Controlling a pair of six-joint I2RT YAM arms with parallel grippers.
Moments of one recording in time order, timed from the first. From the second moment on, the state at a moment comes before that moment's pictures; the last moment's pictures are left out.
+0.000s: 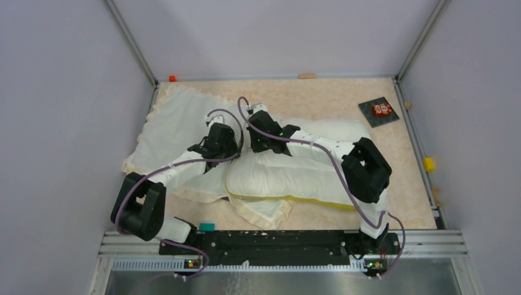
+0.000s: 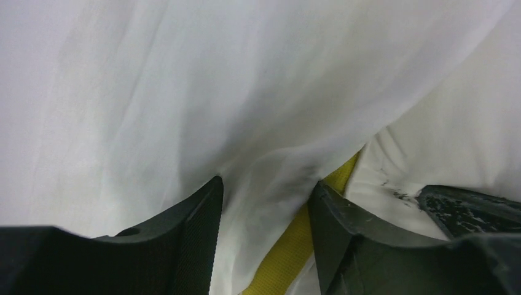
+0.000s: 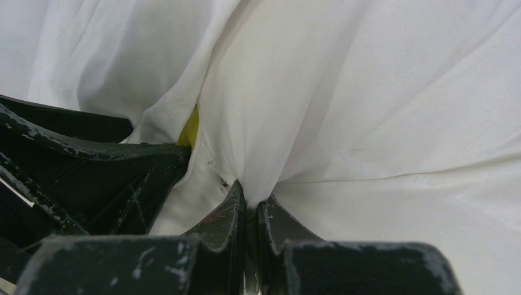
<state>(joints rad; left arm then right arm) -0.43 1.42 0.80 -0.19 -0.18 -0.60 0.89 1.93 1.48 -0.30 0.17 0.44</state>
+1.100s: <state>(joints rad) -0.44 1.14 0.86 -0.59 0.02 -0.46 1.12 1.54 1.17 -0.23 0.12 0.20</state>
